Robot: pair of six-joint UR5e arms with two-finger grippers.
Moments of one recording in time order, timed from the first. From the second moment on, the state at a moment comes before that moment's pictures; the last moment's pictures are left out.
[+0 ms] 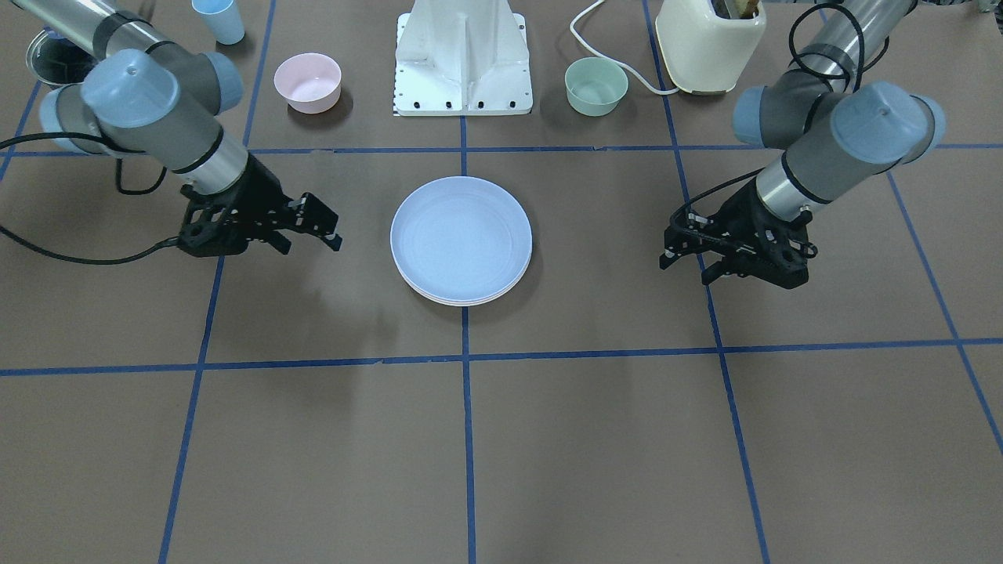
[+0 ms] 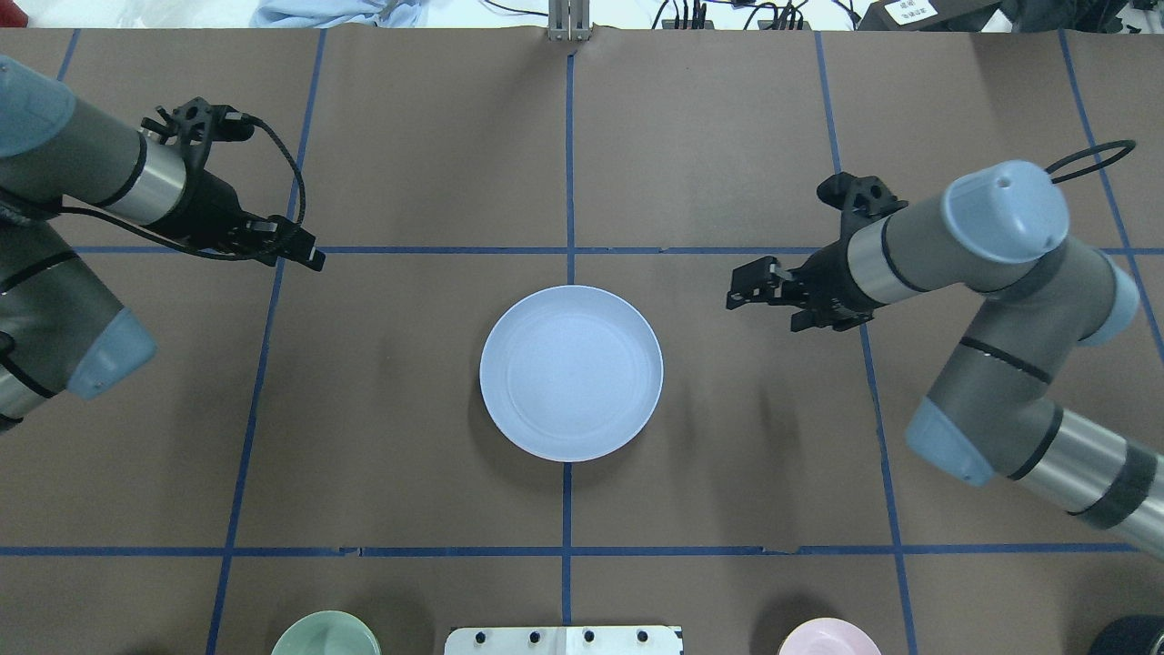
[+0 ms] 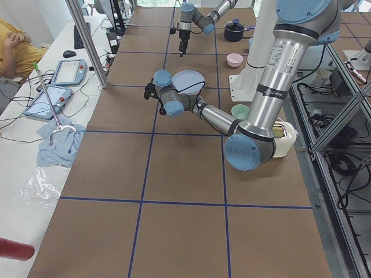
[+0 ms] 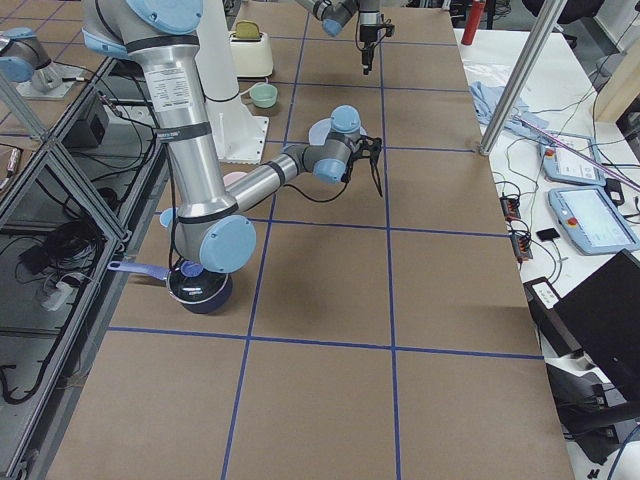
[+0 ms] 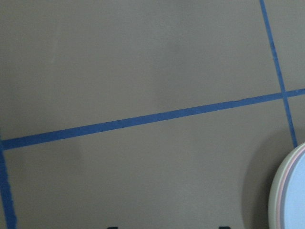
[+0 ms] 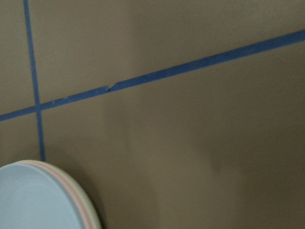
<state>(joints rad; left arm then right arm) -0.94 -1.86 -1.65 -2.16 -2.31 -0.83 0.77 -1.33 1.75 -0.95 2.14 1.35</state>
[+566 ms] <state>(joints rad) -1.27 -1.68 -1.67 -2.08 -2.38 -0.29 1.16 -1.51 1.75 -1.24 2.29 0.58</state>
